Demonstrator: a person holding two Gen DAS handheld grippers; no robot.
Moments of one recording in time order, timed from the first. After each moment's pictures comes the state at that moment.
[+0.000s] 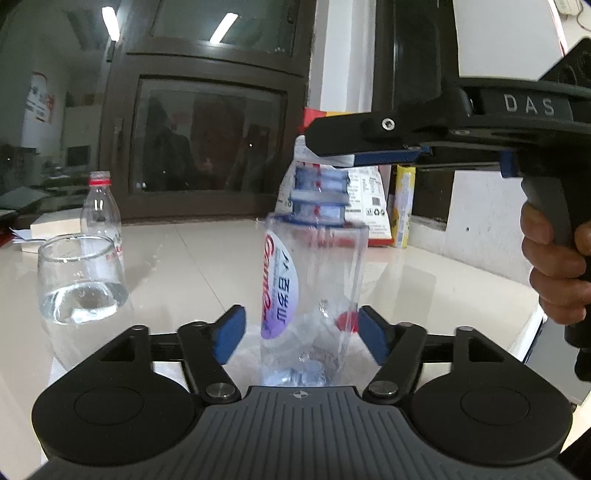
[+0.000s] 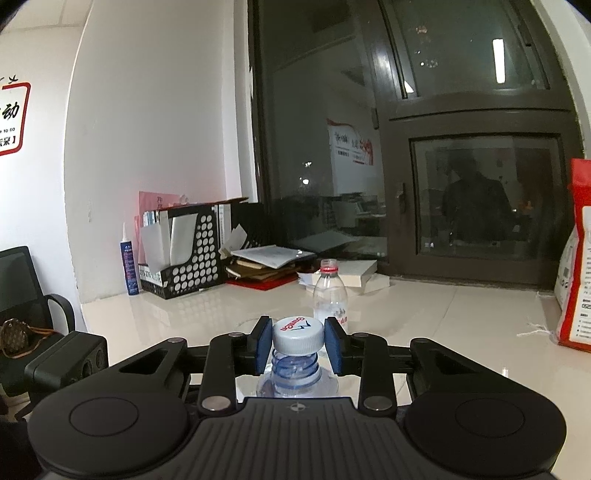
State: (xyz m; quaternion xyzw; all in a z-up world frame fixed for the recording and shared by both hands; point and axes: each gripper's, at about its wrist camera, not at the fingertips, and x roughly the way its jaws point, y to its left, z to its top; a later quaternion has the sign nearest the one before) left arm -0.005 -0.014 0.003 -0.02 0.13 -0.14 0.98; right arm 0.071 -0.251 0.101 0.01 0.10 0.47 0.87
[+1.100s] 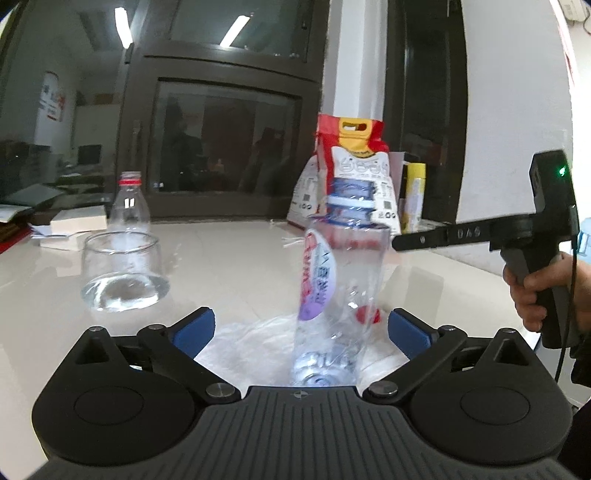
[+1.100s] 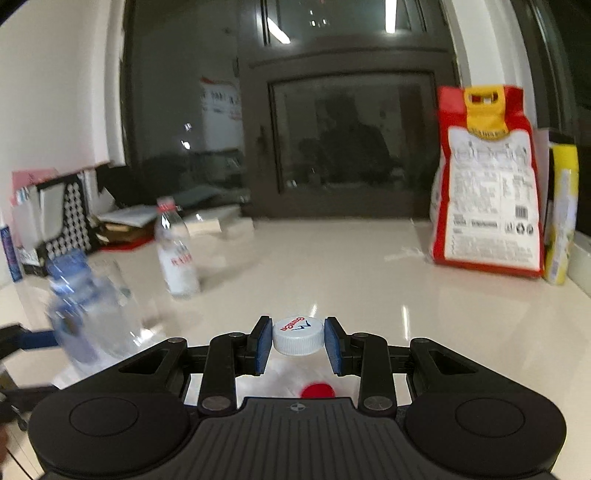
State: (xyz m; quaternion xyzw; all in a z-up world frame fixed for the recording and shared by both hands) left arm -0.032 0.014 0.003 -0.03 0.14 -0.12 0.98; right arm 0.140 -0.296 0.026 0.00 0.21 0.28 0.94
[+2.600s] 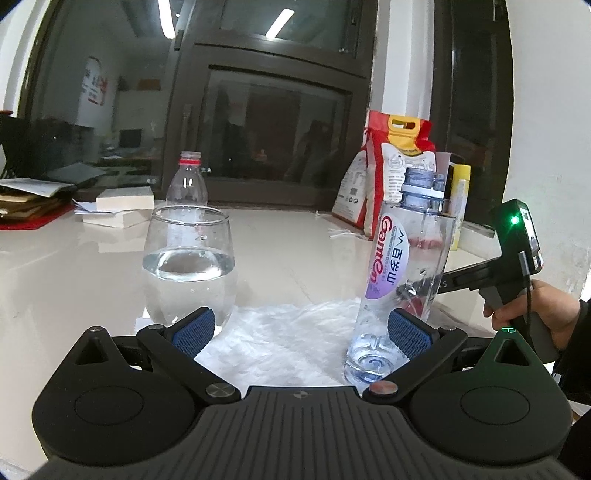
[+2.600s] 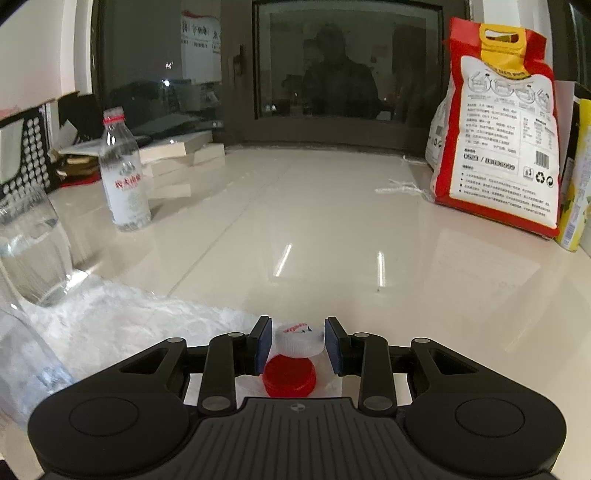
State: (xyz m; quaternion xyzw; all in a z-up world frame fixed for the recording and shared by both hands) left arm -0.038 0.036 0.000 -0.05 0.15 -0.06 0.99; right arm 0.196 -0.258 -0.017 -0.05 0.28 0.25 0.93
